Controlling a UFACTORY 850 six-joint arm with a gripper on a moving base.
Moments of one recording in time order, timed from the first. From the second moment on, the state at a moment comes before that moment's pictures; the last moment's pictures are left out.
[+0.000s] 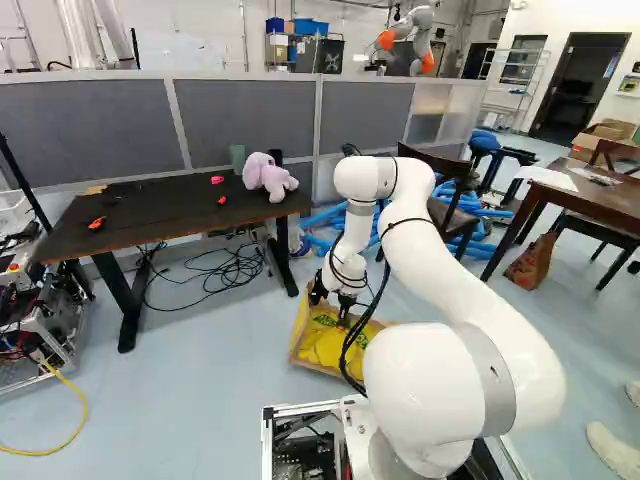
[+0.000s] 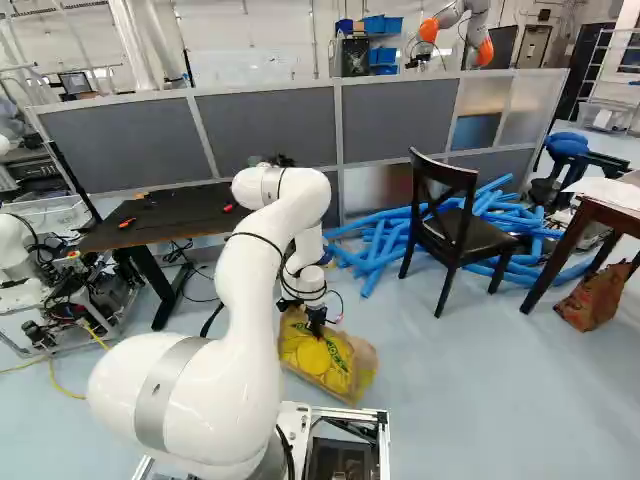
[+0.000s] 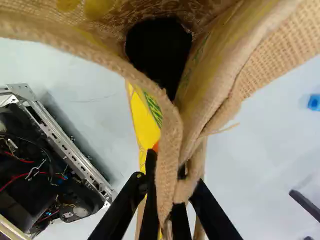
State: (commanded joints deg) arm -3.2 -74.4 -69.4 -17.1 4.7 -47.6
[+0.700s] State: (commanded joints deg) arm 1.2 -65.8 -59.8 -10.8 4.8 -47.6
